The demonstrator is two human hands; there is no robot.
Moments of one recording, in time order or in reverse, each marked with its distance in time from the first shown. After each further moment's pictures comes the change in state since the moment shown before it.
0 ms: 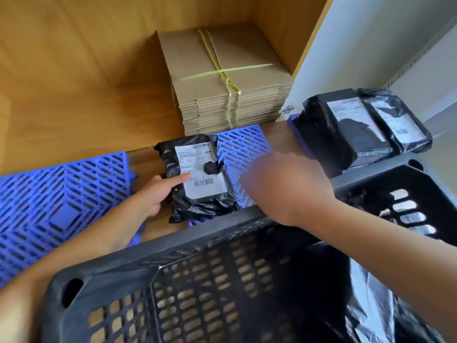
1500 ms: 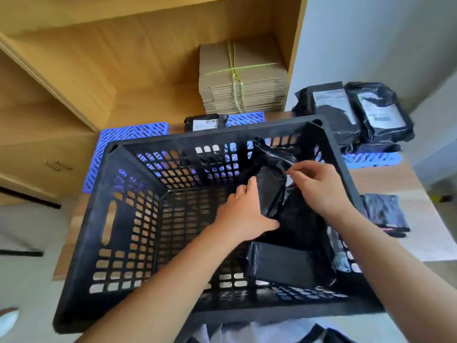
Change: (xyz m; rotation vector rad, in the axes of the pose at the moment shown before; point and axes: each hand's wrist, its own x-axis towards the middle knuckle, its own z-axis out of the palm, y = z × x) left_hand -0.339 -0.034 0.261 0.995 0.071 0.252; right_hand -0.155 0.197 -0.009 0.930 0.004 0.173
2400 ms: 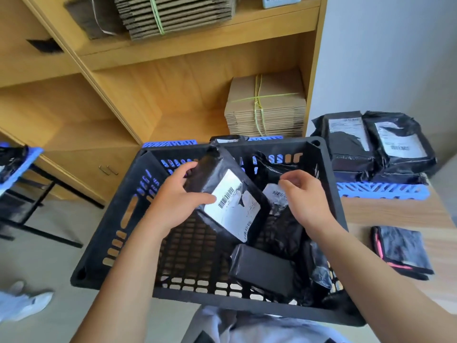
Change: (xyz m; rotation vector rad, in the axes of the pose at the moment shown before) left_hand -0.078 -0.034 -0.058 -0.671 0.500 -0.144; right_hand -0.015 -0.017 -0.014 0.198 -0.151 0.016
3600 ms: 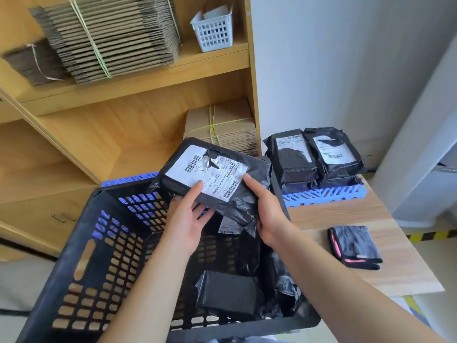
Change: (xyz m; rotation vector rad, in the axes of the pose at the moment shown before) left_hand 0.023 0.033 0.098 -0.969 -0.062 -0.136; right_hand 0.017 0.006 -0.011 0.823 -0.208 0.339
